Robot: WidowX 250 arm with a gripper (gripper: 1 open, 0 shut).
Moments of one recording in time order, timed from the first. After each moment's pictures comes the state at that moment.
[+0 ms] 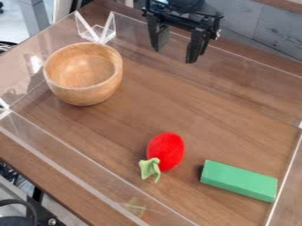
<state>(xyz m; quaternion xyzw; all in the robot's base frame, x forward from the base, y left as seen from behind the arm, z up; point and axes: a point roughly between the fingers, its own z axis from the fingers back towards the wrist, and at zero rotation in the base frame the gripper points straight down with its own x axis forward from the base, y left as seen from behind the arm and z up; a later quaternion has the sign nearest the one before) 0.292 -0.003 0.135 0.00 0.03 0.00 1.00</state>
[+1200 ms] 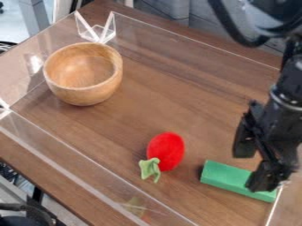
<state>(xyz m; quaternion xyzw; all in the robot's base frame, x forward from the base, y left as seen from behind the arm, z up) 0.228 -0.138 0.059 0.00 0.11 -0.43 0.90</state>
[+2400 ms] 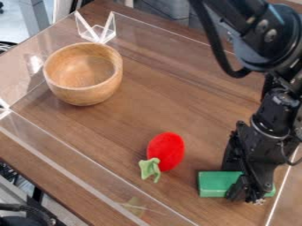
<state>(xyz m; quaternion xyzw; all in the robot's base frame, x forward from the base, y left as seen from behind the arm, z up) 0.226 -0.129 0.018 0.00 0.10 -0.45 0.88</state>
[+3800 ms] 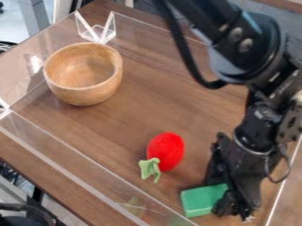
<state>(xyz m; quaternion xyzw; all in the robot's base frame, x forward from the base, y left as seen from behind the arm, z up) 0.201 -0.119 0.020 0.02 0.09 -0.38 0.92</state>
